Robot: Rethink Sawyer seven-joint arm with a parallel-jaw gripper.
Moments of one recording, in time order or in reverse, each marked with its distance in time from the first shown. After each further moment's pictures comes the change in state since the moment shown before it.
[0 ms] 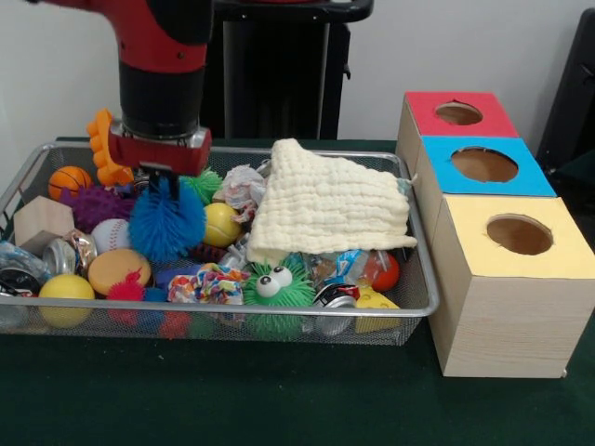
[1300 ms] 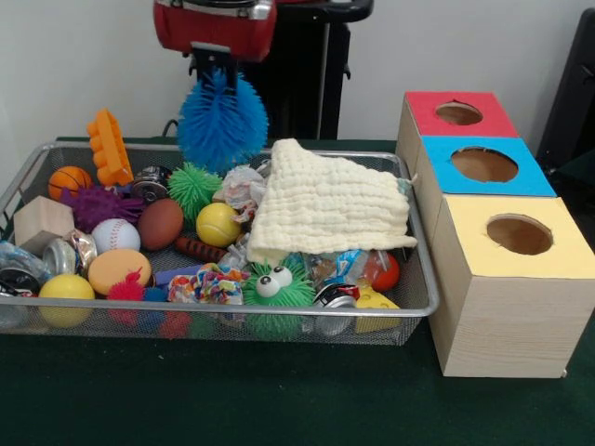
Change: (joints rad) arm 0.130 -0.237 -0.005 0.000 0.137 0.279 0.000
